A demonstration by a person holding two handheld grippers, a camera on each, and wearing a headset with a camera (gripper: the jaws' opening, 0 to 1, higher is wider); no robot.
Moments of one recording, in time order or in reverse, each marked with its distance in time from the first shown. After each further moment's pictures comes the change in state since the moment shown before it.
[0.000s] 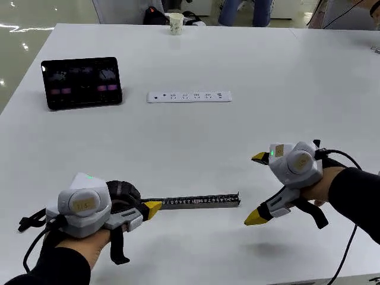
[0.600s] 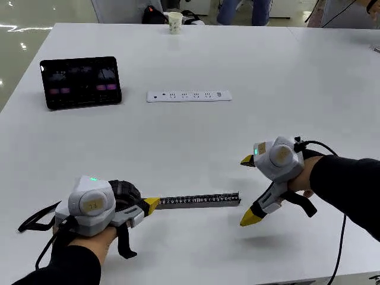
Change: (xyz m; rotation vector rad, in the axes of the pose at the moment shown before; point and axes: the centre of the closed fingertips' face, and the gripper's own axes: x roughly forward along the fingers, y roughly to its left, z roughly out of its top) left arm 0.017 0.017 -0.012 -0.023 -0.016 0.078; right arm 0.031 0.003 -0.010 -0.026 0.090 0.107
